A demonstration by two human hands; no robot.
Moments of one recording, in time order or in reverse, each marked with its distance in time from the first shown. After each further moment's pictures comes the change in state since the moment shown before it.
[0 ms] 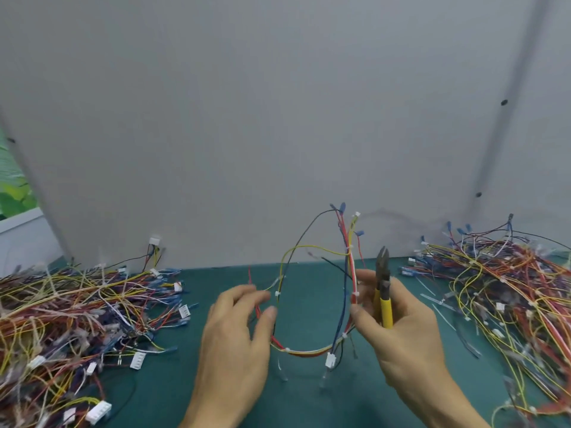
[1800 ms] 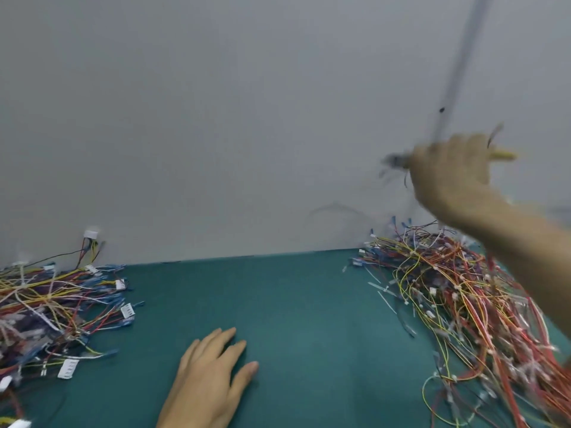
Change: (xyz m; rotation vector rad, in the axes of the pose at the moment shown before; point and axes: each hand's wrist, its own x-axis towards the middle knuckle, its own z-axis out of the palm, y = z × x) left_hand -0.023 -0.052 0.048 0.414 -0.522 0.067; right_hand 0.173 -0.105 -0.097 -2.236 0.298 -0.383
